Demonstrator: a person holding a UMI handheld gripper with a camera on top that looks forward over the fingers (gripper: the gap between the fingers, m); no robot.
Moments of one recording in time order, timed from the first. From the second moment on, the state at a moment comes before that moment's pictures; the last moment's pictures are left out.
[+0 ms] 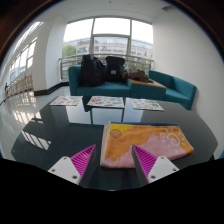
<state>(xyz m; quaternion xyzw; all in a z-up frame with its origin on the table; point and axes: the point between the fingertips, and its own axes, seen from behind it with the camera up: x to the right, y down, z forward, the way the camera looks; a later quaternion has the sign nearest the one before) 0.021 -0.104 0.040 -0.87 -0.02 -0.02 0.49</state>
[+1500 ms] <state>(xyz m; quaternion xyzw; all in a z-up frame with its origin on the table) 0.353 -0.062 0.091 -0.86 0.14 -0.14 0.47</state>
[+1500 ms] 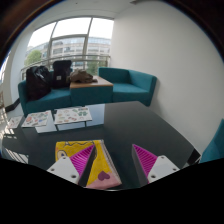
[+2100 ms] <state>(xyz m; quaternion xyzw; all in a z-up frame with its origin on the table) 0.036 -0.209 0.127 -0.85 0.01 0.01 0.52</state>
